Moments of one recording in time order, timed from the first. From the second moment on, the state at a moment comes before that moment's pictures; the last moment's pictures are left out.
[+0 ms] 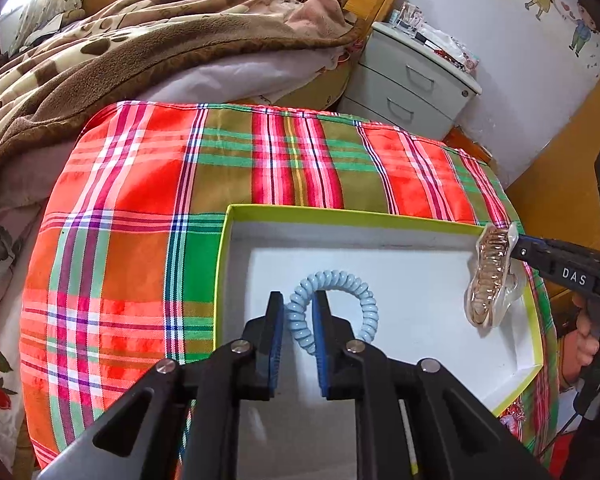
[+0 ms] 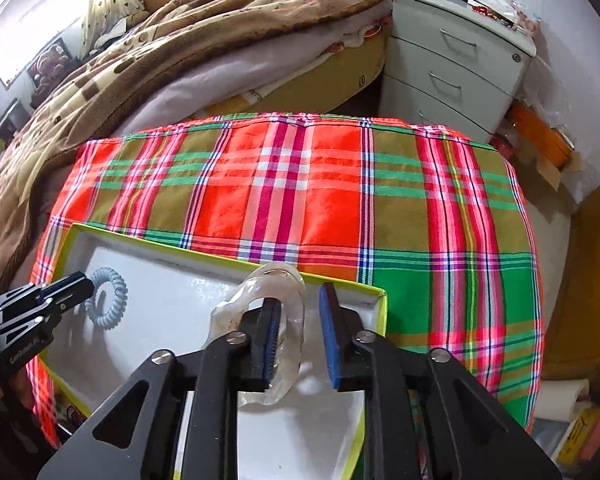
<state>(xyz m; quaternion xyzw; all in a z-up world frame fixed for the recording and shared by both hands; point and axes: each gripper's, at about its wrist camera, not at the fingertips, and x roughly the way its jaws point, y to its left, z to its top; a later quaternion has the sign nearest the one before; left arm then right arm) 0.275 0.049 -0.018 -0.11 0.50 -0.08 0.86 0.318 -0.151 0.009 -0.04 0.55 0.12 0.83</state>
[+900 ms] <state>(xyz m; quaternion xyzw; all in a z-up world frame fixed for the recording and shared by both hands) 0.252 0.057 -0.003 -0.10 0.49 -0.06 0.87 0.284 -0.144 0.034 -0.01 0.51 0.15 0.85</state>
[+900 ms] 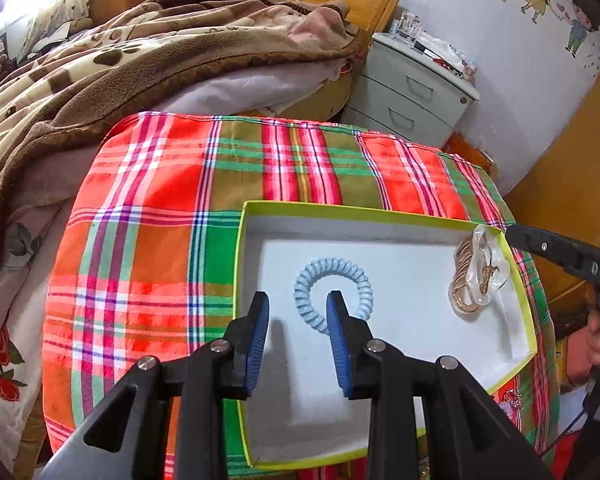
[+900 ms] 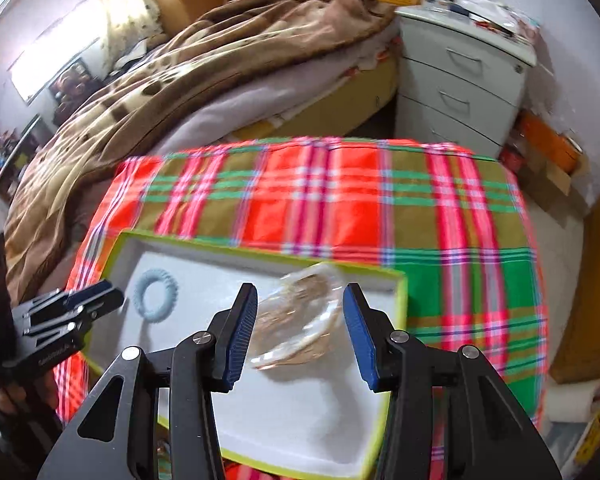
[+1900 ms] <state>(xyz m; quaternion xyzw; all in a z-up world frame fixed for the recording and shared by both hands) 0.163 0.078 0.015 -0.12 0.47 -0.07 0.87 0.210 -0.171 0.052 -0.07 0.42 0.10 0.90</state>
